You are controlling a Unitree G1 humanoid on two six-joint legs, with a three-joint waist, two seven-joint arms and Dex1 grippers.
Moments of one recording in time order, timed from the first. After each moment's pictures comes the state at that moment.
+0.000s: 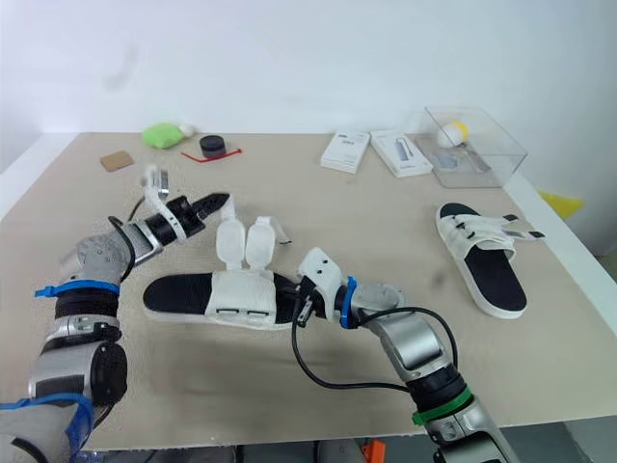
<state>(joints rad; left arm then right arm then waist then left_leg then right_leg) -0.75 0.37 0.25 0.34 -0.68 0.68 -0.75 -0.39 -0.41 0.33 -0.15 0.20 0.56 0.77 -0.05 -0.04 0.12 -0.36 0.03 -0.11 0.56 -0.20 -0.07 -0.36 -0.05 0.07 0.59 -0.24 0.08</state>
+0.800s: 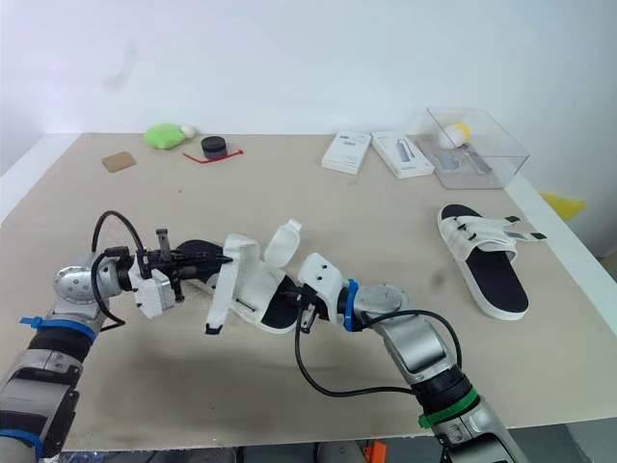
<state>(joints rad) -0.59 0.61 -0.11 0.74 -0.13 -1.27 -1.16 -0.38 -0.44 0.35 -0.15 0.16 0.49 0.81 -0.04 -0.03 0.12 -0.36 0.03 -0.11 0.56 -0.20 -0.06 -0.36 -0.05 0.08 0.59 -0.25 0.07</state>
